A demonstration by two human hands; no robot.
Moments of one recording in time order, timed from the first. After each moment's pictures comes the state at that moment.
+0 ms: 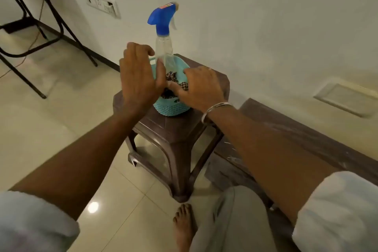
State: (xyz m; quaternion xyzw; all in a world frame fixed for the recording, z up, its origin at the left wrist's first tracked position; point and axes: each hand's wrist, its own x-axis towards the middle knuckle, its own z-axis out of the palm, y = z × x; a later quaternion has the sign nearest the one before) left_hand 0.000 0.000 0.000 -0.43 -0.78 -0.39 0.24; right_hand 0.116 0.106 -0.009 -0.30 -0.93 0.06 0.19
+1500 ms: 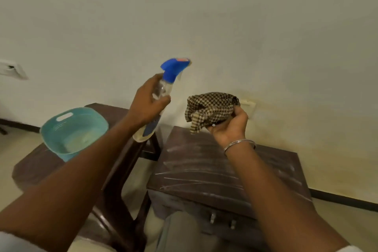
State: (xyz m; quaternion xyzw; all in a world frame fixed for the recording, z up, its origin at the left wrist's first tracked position) left_hand 0.171 0.129 0.069 -0.63 -0.61 -0.46 -0.11; right_hand 0.386 0.184 0.033 -0.31 -0.14 0.76 0.55
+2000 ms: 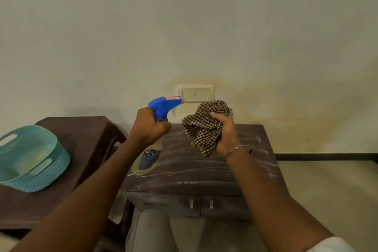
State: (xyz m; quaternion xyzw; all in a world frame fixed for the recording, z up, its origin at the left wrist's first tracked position) left_hand 0.297 0.143 0.020 -0.64 -0.62 -0.38 -0.24; right_hand 0.507 0.174 -0.021 -0.34 -0.16 0.74 0.55
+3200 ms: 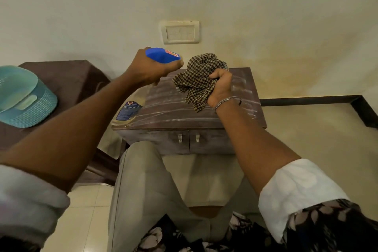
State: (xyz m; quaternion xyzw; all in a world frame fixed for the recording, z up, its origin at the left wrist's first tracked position) left_hand 0.345 0.108 0.019 -0.68 -0.60 -0.32 -0.26; right_hand 0.532 0.117 -0.049 -0.38 -0.17 0.71 0.57
